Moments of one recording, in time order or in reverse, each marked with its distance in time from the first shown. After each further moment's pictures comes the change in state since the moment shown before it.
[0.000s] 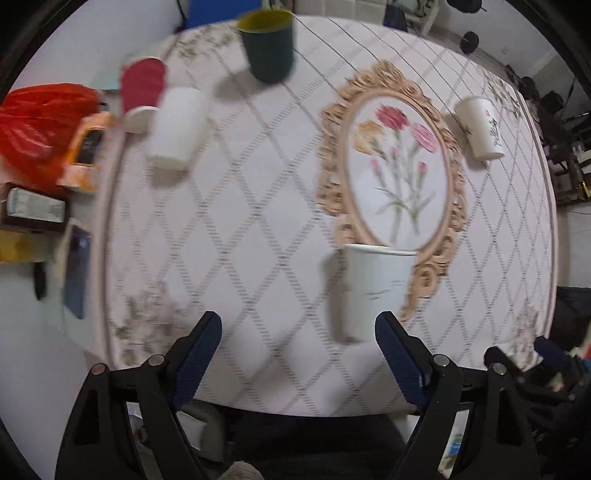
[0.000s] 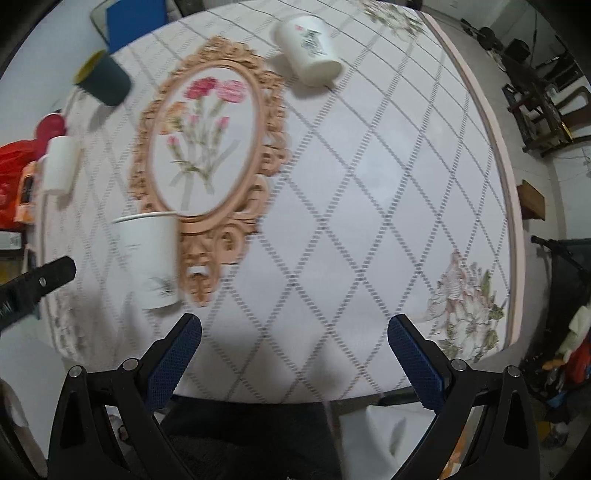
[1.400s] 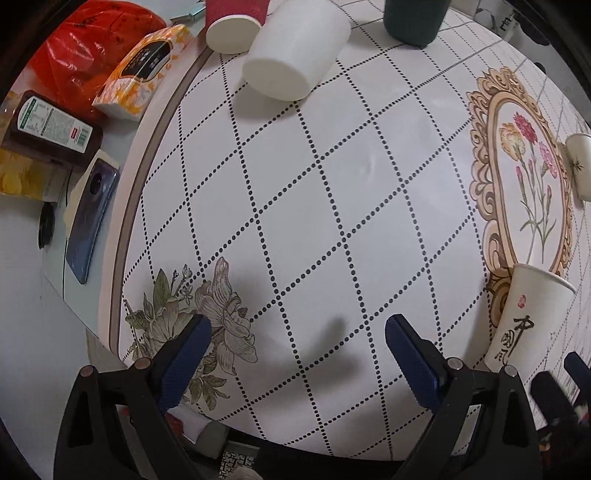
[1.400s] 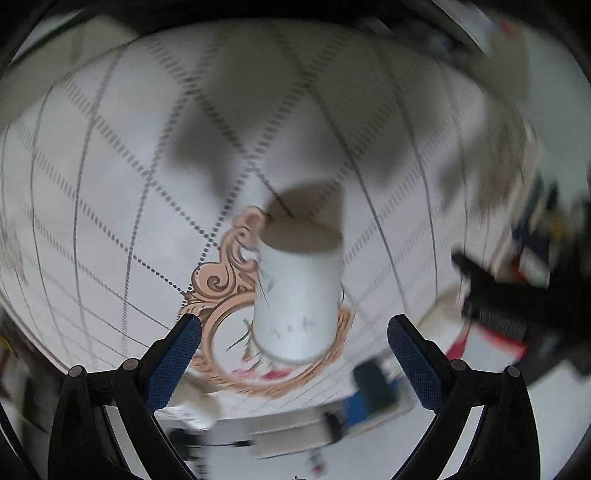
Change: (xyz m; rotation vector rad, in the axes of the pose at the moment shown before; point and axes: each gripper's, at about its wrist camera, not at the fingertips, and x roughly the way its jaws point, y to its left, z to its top) left arm 0.096 0.096 -0.022 -0.217 0.064 0.144; right arm 0.092 0.092 -0.123 2.898 0.305 0.922
